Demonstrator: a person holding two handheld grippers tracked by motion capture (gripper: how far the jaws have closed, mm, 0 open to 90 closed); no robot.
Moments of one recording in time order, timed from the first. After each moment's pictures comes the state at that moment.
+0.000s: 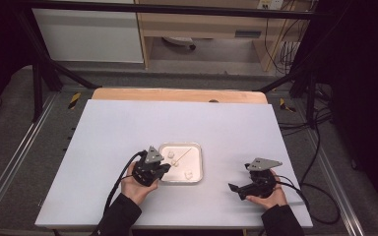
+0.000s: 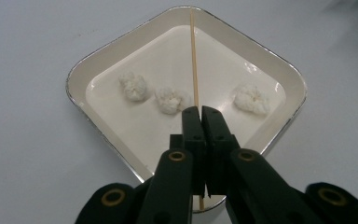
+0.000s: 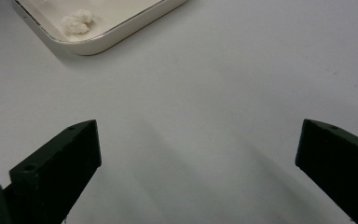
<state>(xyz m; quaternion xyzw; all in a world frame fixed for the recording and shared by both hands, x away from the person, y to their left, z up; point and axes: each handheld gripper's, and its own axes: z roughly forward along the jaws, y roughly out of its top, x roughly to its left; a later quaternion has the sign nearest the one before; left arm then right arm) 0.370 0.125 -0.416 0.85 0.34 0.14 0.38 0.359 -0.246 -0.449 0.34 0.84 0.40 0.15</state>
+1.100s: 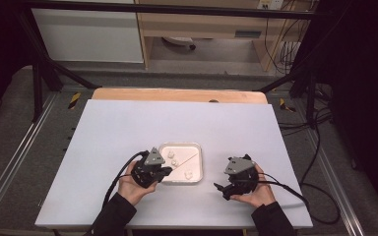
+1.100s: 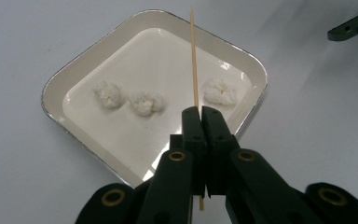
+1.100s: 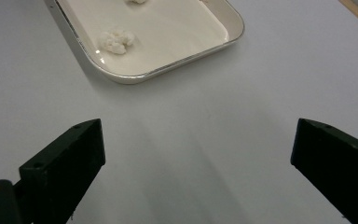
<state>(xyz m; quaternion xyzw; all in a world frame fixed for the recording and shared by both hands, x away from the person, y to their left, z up) 0.365 0.124 -0.403 0.87 0.28 0.12 0.38 0.357 -0.186 -0.422 0.22 0.89 0.33 0.23</state>
